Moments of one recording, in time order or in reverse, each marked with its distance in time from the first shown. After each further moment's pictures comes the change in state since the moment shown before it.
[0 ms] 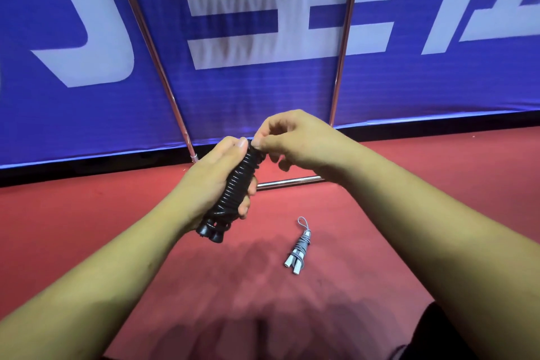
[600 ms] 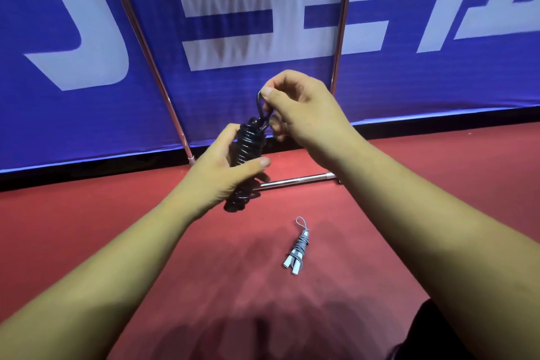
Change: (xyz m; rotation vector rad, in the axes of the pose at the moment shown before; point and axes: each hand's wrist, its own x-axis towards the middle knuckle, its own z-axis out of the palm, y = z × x) left_hand 0.014 0.004 0.004 0.141 0.006 0.143; right_hand 0.014 -0.005 -0.010 0.299 0.307 -0.224
